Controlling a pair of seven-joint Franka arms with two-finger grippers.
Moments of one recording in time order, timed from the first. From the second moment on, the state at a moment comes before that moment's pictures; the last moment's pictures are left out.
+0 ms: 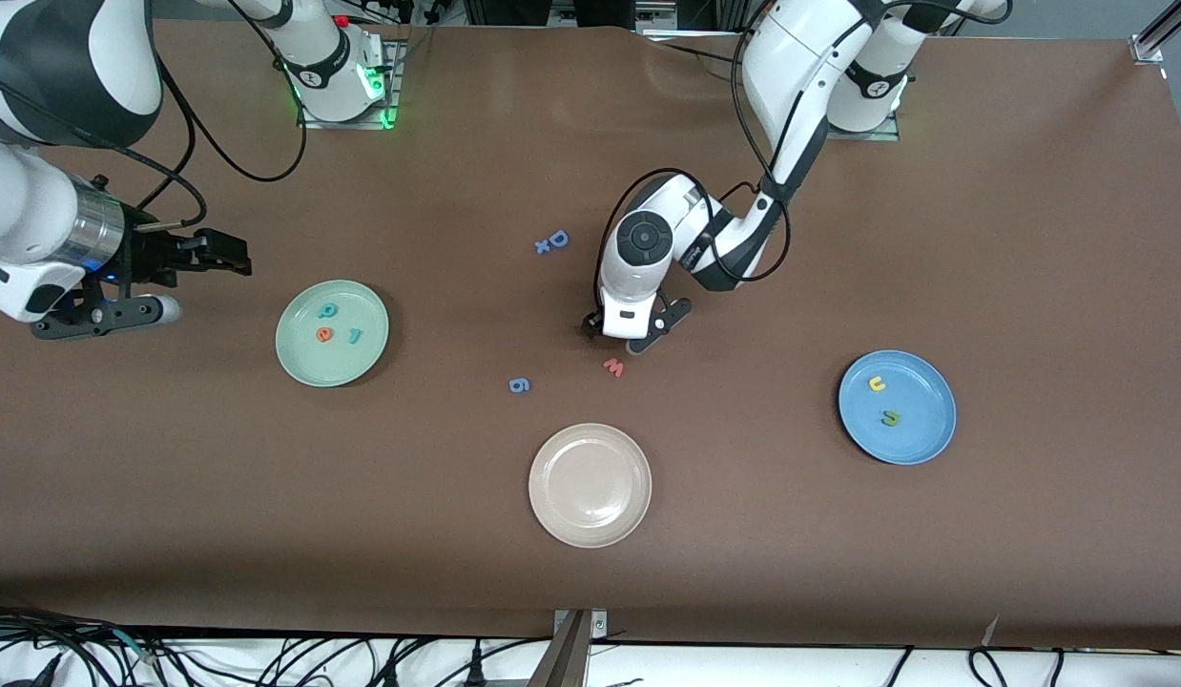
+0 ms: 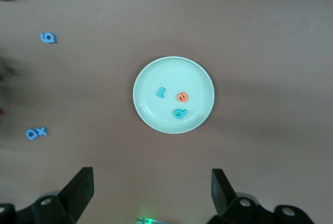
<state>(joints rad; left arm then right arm) -0.62 0.74 -0.15 -1.67 -0.06 2.40 -1.42 0.60 0.27 -0.58 -1.42 0.17 1.46 -0.15</state>
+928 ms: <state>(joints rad) -0.64 0.76 -0.15 -1.67 -0.06 2.40 -1.43 0.04 -0.02 -0.03 -1.65 -0.02 1.59 -0.09</state>
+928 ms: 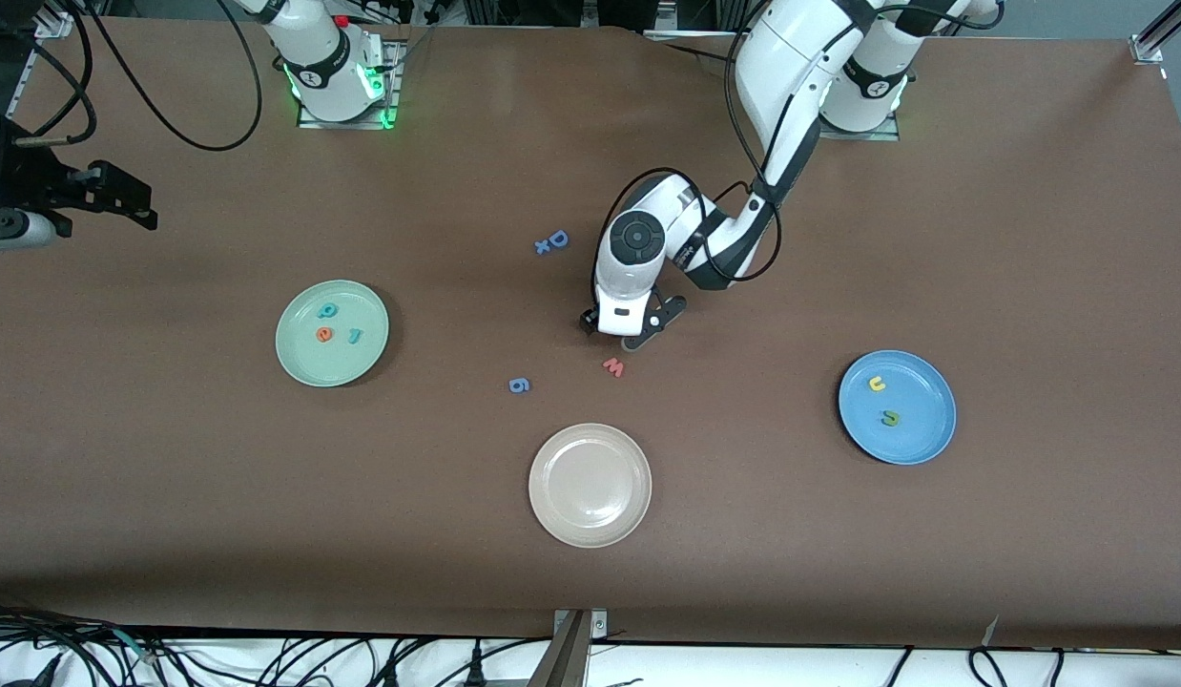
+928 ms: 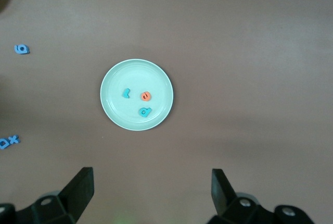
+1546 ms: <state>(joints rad) -0.64 0.76 -0.15 -1.65 -0.02 2.40 -1.45 0.03 -0.03 -0.03 -1.68 -0.02 1.65 -0.06</state>
